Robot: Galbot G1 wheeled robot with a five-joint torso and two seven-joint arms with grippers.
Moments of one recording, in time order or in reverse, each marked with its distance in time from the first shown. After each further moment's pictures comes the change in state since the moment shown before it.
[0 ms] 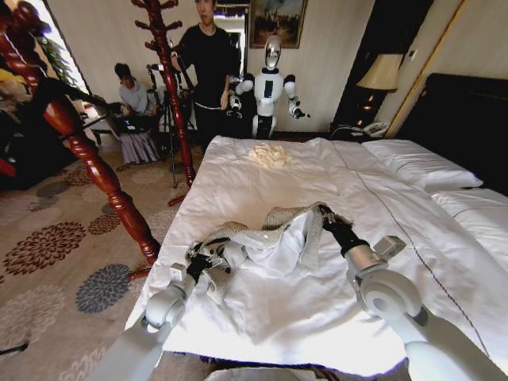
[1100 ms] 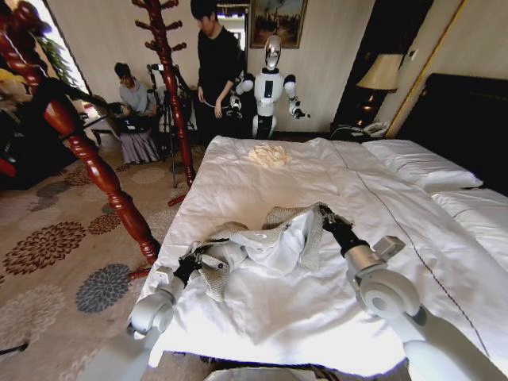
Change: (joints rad) left arm 0.096 0.009 -0.137 -0.125 -0.098 -0.065 0.047; right arm 0.005 0.006 0.006 -0.013 0.000 0.001 0.003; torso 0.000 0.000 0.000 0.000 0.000
